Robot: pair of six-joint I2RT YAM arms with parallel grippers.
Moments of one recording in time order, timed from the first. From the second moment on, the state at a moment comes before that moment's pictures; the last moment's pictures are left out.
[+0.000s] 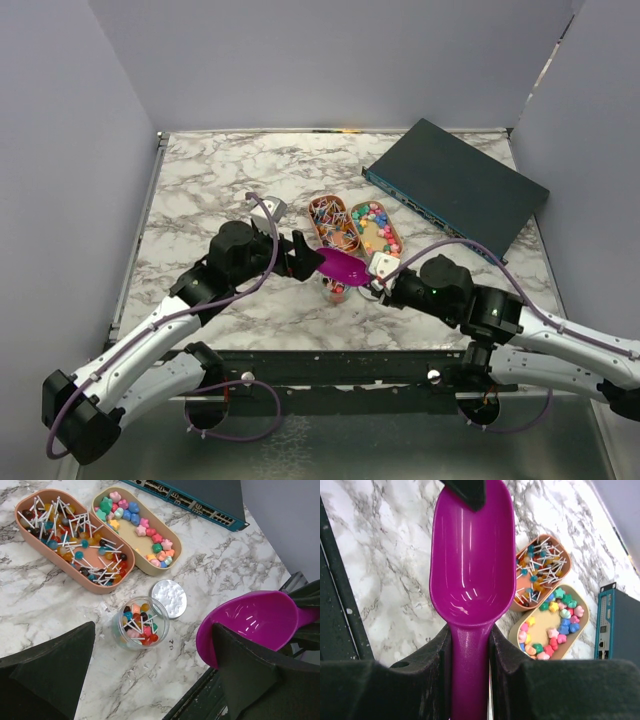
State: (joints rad) left arm -0.66 0.85 0.70 -0.16 0.17 -0.42; right arm 1.13 0.81 0.75 -0.34 0.12 -0.35
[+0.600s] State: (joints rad) left arm -0.66 0.87 0.71 -0.11 0.16 -0.44; right arm 1.12 0.75 0.68 -0.22 0.15 -0.35
